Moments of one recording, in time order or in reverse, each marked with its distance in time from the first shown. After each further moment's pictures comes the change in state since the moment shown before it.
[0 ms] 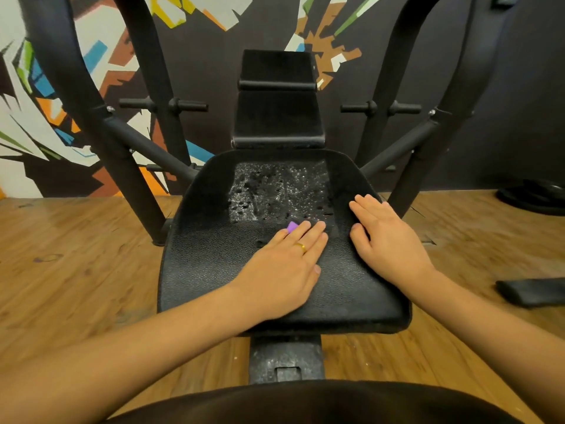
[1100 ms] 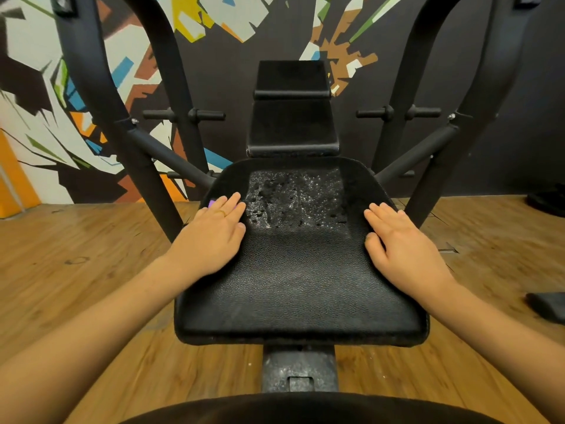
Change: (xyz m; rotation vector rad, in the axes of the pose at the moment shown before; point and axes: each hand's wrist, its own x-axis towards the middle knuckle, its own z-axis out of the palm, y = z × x) left_hand -0.029 -0.114 -0.035 -0.061 -0.160 -0.466; right_hand 0.000 0.004 0.000 0.036 -0.016 -0.016
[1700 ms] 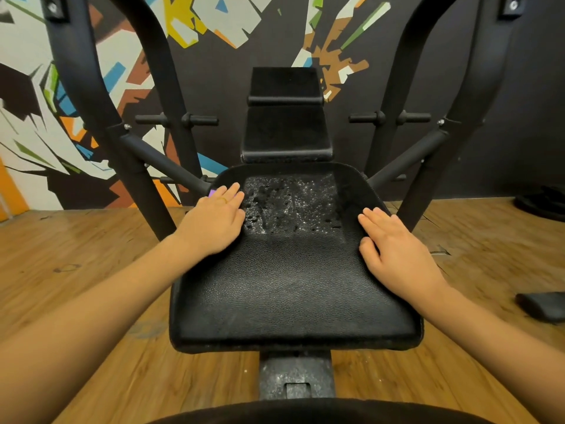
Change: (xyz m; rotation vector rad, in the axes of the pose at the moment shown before) left_hand 0.045 -0.009 -0.003 0.047 0.018 0.014; right_hand 0.001 0.001 0.000 0.008 -0.017 0.012
